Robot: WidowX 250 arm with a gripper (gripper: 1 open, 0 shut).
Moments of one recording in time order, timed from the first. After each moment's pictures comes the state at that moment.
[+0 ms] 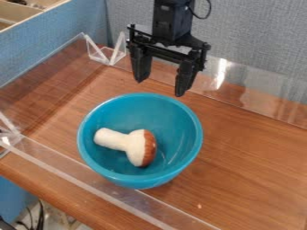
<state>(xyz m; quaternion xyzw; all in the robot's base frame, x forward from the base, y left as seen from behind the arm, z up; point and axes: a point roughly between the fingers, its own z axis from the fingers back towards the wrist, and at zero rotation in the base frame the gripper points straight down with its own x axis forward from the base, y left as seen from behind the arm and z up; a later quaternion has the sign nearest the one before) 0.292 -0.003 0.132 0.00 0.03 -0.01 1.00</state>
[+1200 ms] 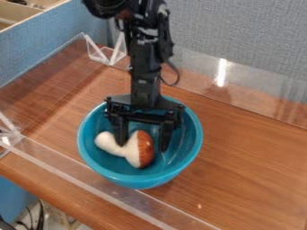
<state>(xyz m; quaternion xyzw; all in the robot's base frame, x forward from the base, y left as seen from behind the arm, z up) 0.264 0.010 0.048 -0.02 0.07 0.16 0.98</state>
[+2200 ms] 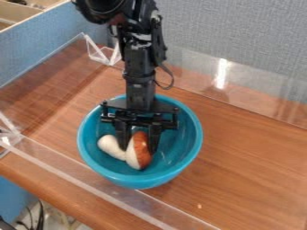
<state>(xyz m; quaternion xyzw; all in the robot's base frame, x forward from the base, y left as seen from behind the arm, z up) 0.262 0.015 0.042 -0.03 0.07 0.17 0.98</state>
